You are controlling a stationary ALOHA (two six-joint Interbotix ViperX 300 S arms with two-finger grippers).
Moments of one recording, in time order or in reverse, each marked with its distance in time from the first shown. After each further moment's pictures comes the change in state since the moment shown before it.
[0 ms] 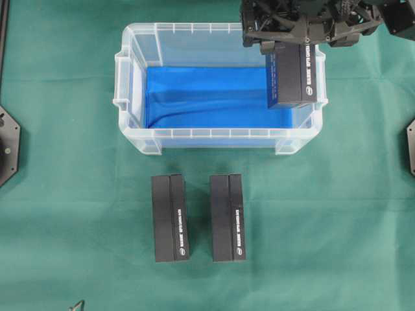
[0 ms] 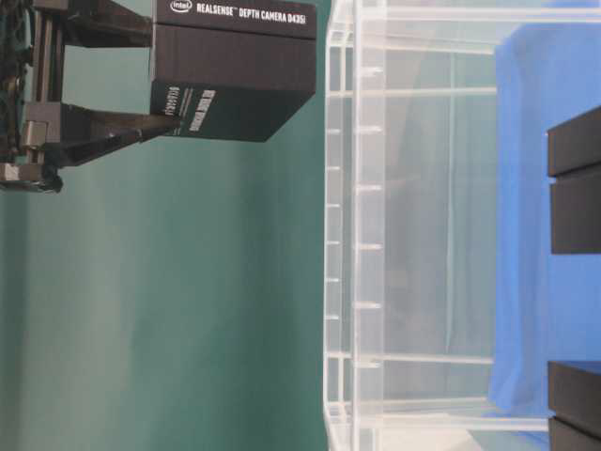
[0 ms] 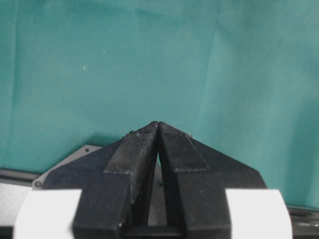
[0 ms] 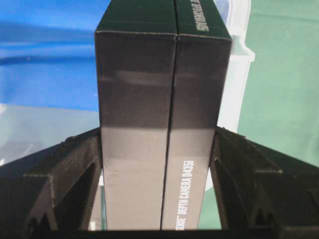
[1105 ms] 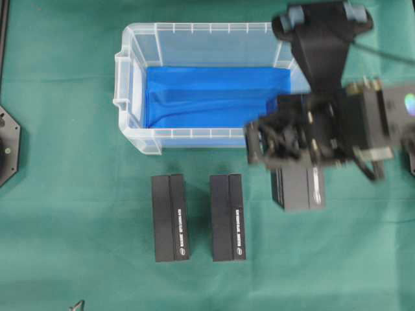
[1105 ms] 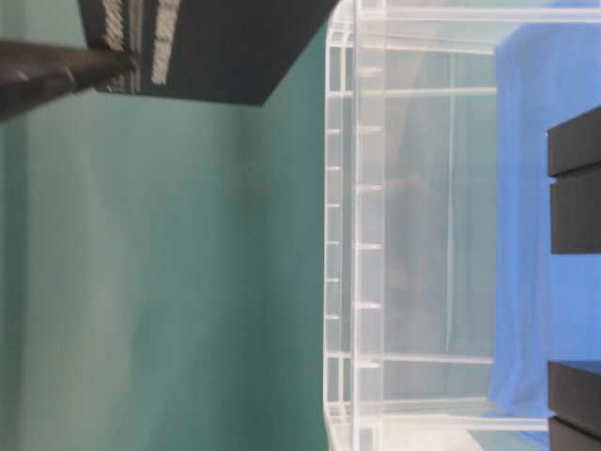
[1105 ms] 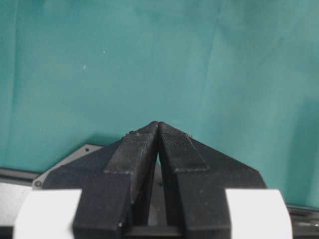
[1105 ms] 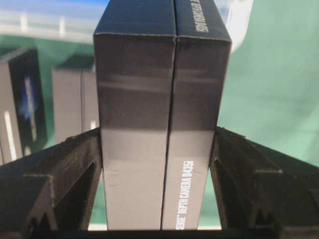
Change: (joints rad) left arm 0.002 0.006 0.000 0.002 0.000 0.000; right arm 0.394 -0.002 0.000 0.000 0.064 0.362
